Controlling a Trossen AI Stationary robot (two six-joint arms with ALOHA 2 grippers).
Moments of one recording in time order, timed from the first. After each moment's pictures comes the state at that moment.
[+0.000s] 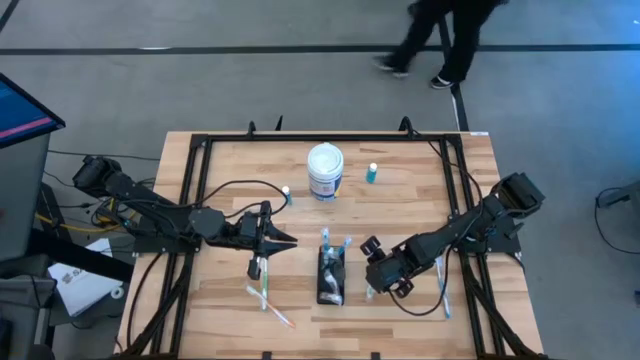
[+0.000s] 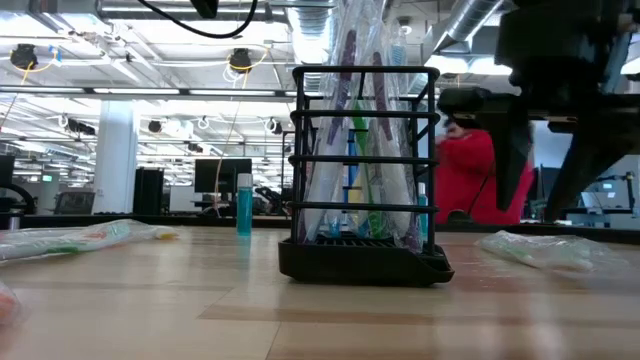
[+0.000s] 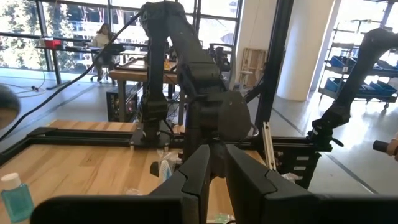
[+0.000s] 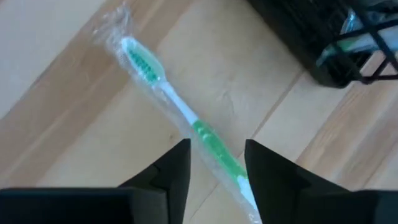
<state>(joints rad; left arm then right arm) -0.39 1.13 0.61 0.55 -0.32 -0.09 0.48 1.64 0.95 -0.55 0.18 -0.29</state>
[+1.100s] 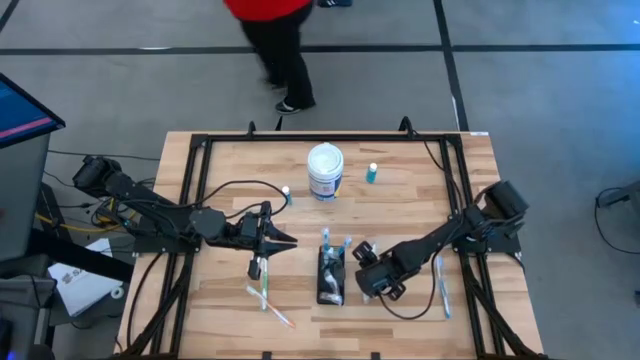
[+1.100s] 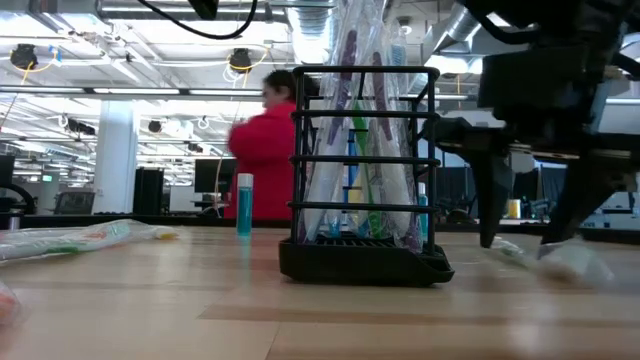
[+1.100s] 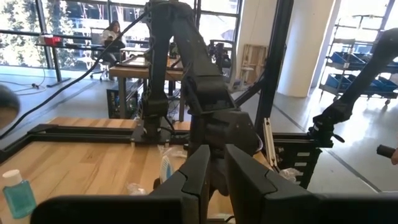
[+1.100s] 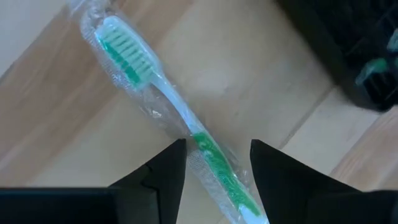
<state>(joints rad) -0.39 1.13 0.61 0.54 -0.32 -0.09 0.47 1.80 1.01 -0.52 0.18 -0.32</state>
